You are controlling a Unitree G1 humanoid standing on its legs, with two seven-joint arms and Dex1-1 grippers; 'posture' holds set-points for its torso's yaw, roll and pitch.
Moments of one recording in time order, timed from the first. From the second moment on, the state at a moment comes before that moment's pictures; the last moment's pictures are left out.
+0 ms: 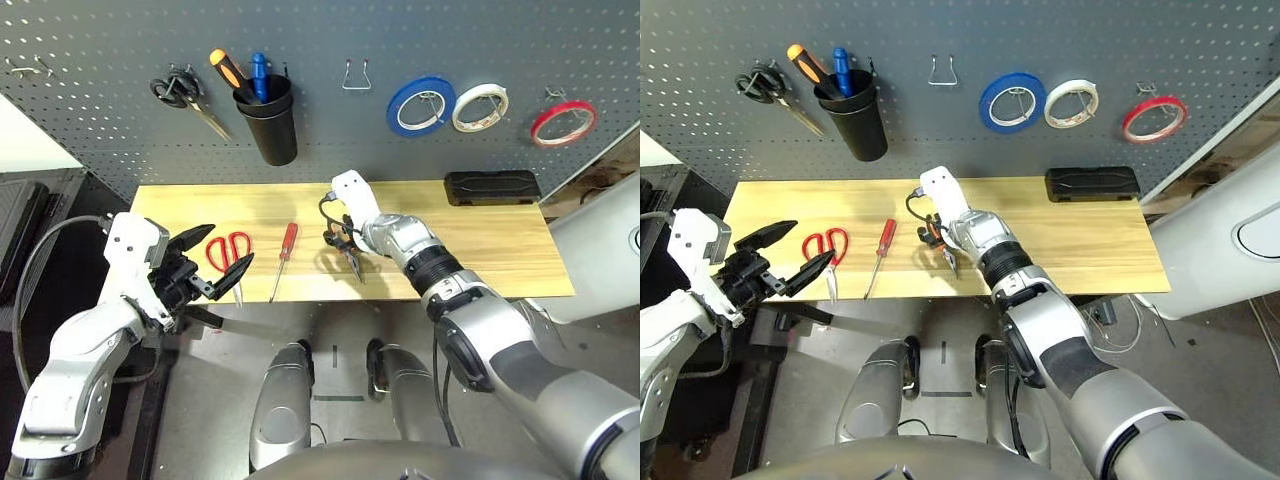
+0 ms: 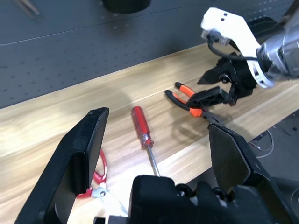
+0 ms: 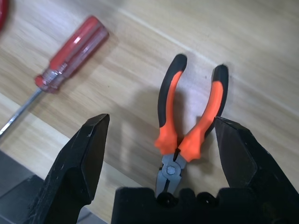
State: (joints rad) left arm 0.22 0.64 0.30 -0.52 -0.42 0.42 -0.62; right arm -0.90 0.10 0.14 0.95 0.01 0.64 0.21
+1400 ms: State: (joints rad) left arm 0.30 0.71 0.25 -0.56 -0.44 0.57 -0.65; right arm -0.98 0.13 0.03 1.17 -0.01 0.57 0.10
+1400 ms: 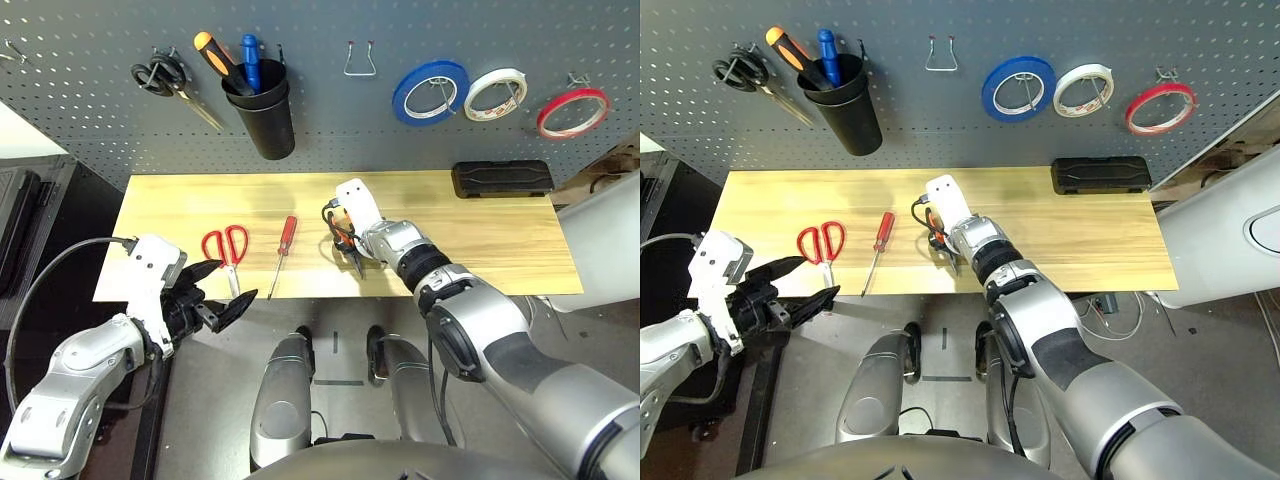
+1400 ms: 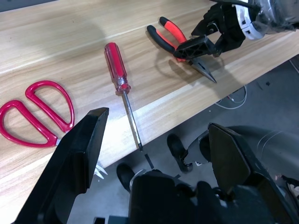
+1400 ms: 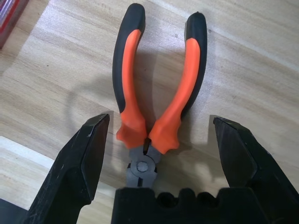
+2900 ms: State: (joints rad) left arm 0.08 0.66 0.19 -0.41 -0.44 0.42 -0.70; right arm -0.63 -0.04 0.17 0.47 -0.07 0.63 0.34
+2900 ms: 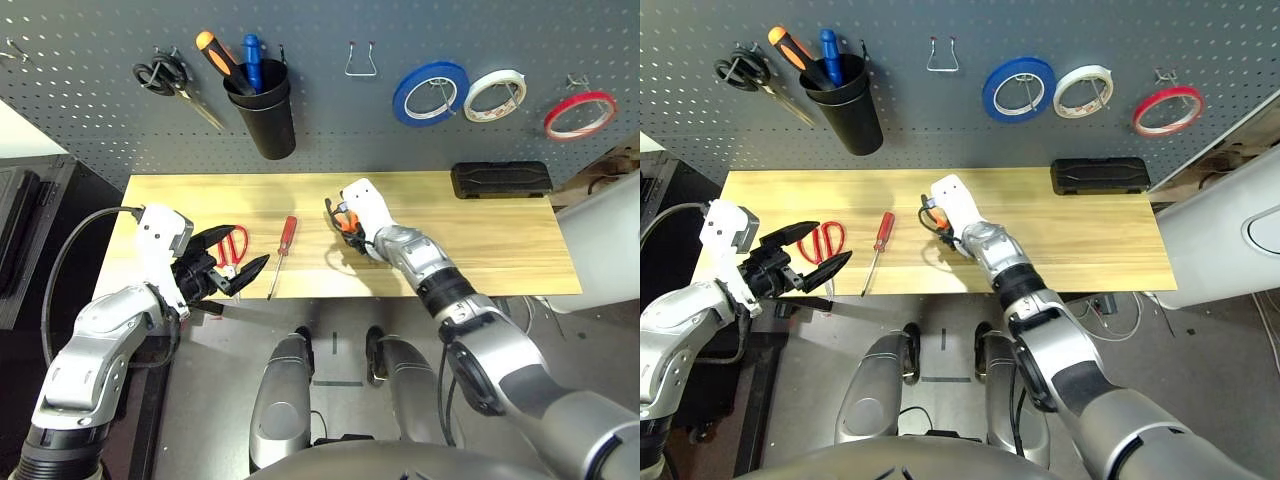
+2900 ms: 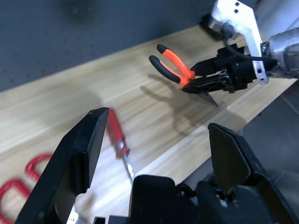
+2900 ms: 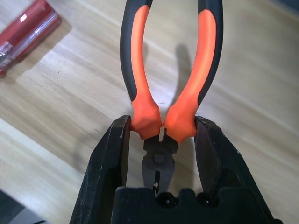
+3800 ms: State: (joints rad) left arm -0.10 0.71 0.31 -0.38 -0.59 0.41 -0.80; right arm -0.48 -0.31 0.10 -0.11 0.18 0.59 0.64
